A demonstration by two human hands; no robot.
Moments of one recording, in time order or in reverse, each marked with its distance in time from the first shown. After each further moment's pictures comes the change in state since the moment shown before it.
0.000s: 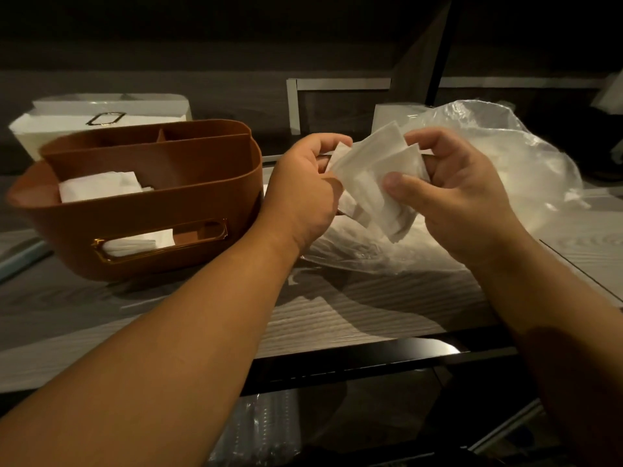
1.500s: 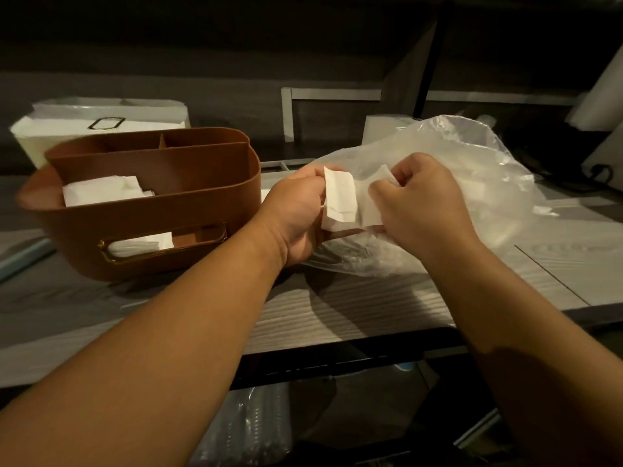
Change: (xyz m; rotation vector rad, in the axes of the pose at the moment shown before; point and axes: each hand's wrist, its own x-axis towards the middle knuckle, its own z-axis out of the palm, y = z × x) left_hand -0.002 0.011 0.003 -0.392 -0.078 -0.487; right_hand 0.008 -0.005 0.030 -0.549 0.370 0.356
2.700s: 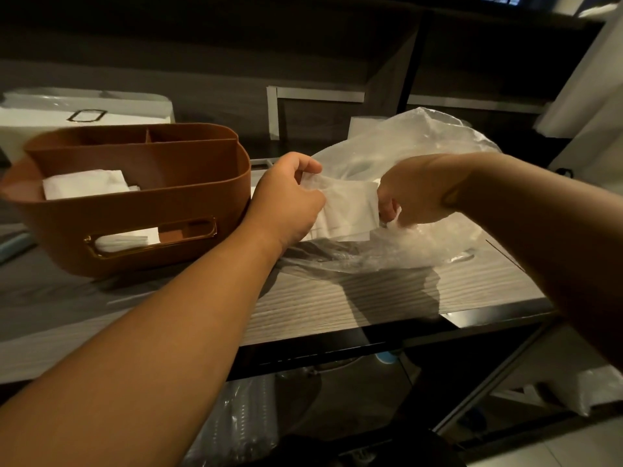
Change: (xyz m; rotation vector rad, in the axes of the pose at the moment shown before) left_hand 0.002 -0.007 -0.012 0.578 0.152 0.408; right_hand 0.055 -0.020 -0.042 -1.410 -0.874 -0.504
